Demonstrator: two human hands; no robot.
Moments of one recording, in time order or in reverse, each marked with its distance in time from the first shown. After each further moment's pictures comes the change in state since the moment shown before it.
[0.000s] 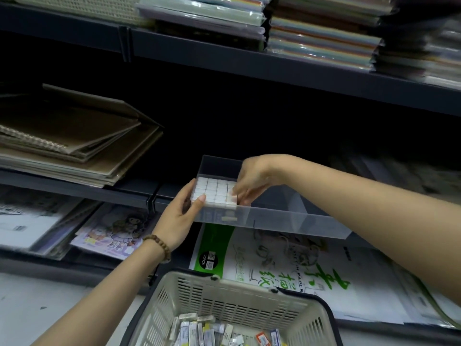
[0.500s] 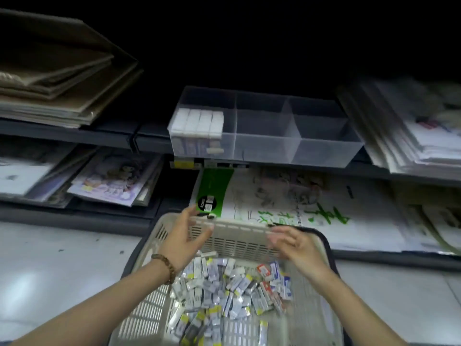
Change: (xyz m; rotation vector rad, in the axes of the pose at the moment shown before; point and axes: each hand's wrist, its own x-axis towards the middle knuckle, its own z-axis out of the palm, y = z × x) left_hand -0.112 -0.098 0.058 0.317 -0.128 -0.264; right_hand -0.053 0.234 0.208 0.828 0.290 -0.002
